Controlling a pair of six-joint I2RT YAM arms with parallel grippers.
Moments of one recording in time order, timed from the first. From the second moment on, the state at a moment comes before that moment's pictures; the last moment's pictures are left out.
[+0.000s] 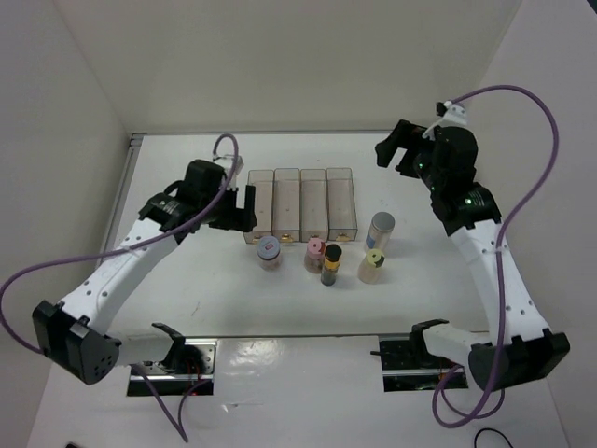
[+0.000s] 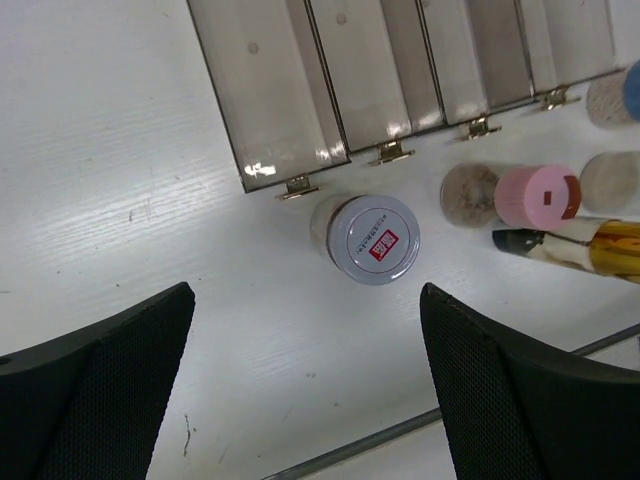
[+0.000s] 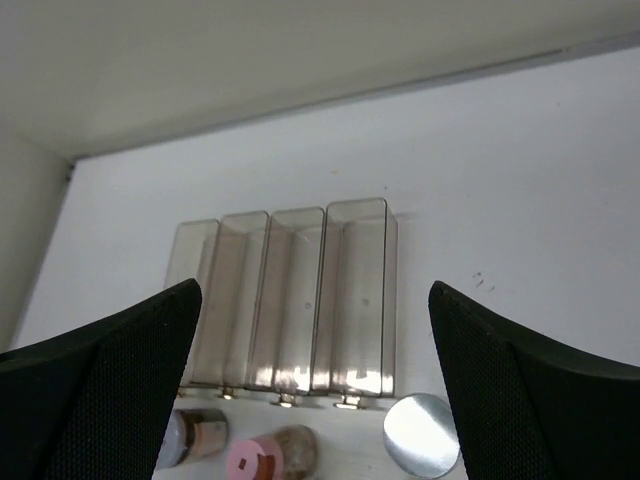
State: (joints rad) left arm -0.44 1.21 1.22 -0.76 0.01 -0.28; right arm 0.19 1.11 1.31 -0.42 0.03 0.40
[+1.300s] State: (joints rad) left arm -0.73 1.62 1.26 -0.71 -0.24 -0.32; right arm 0.22 1.23 1.24 -0.48 -0.03 0.34
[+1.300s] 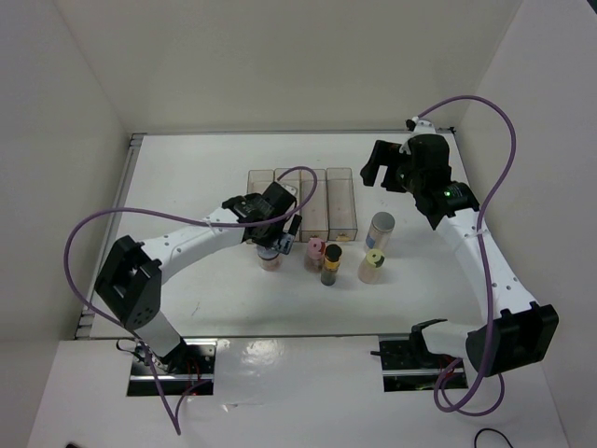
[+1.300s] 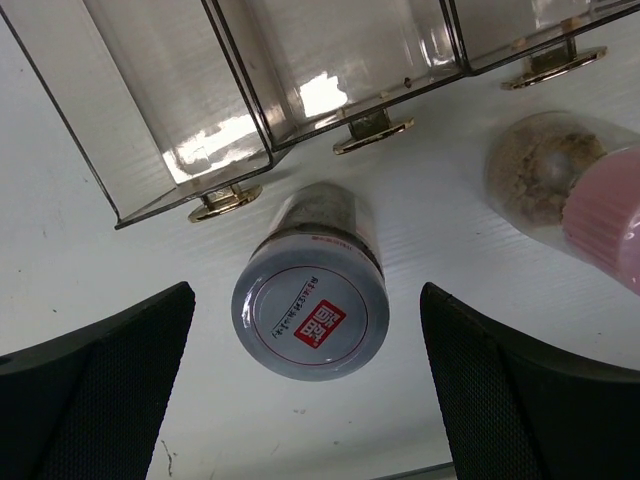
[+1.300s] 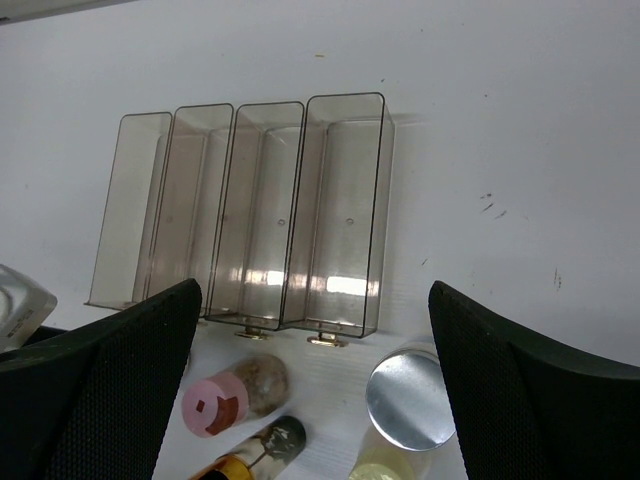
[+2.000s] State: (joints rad) left arm -0.73 1.66 1.22 -0.70 -0.22 -0.37; right arm 0.22 1.23 1.23 -0.48 -0.03 0.34
